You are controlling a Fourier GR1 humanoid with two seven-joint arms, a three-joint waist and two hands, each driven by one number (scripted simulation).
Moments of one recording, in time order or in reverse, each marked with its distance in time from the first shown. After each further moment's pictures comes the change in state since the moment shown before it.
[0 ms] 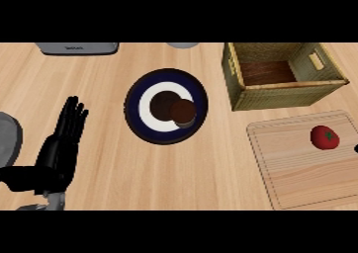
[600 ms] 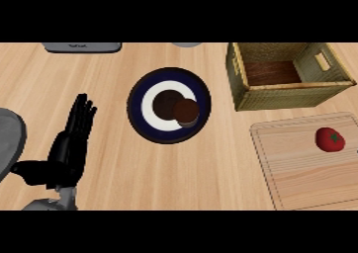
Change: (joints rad) left arm -0.036 -0.053 -0.006 0.044 -0.039 -0.002 -0.010; right arm -0.084 -0.030 0.011 -0.025 -0.107 0.149 0.145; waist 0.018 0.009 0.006
